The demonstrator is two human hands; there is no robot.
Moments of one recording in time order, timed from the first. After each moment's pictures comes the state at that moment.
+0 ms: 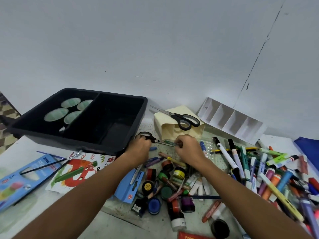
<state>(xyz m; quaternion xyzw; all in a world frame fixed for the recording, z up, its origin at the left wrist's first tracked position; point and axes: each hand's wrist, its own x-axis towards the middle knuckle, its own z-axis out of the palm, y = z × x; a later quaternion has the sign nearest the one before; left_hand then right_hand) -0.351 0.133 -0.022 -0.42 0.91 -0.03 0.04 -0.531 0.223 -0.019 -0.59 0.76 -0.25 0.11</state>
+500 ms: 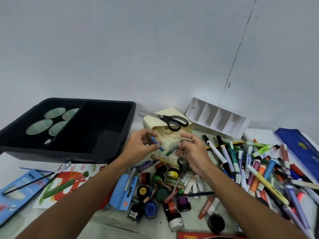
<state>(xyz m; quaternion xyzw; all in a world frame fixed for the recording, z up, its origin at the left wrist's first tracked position) -0.359 0.159 0.018 -0.29 0.72 0.56 -0.30 -0.529 0.265 0.004 -0.20 0.53 -0.69 0.45</state>
